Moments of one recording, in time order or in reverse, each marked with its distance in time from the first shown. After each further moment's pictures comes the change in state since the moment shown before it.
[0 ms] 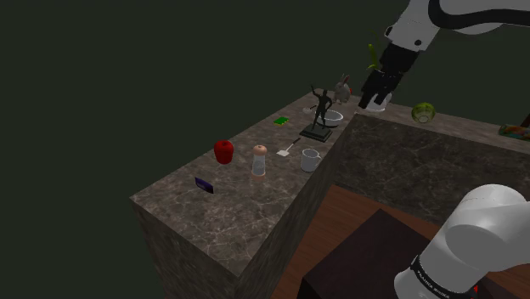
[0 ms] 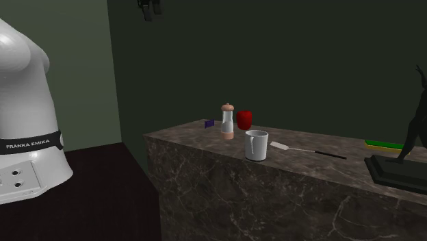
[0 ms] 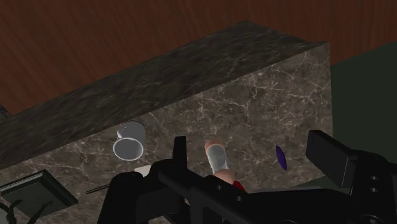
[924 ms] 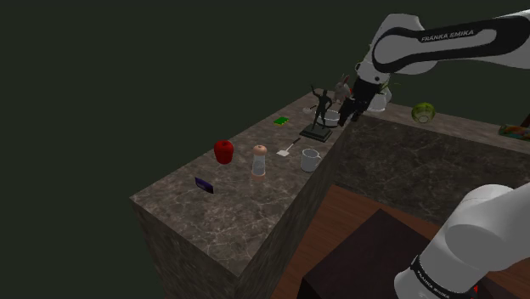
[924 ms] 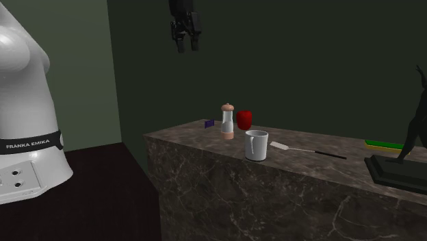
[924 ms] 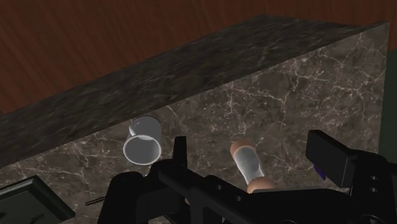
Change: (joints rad) arm -0.008 0.298 -0.138 -0.058 -0.025 0.322 -0.158
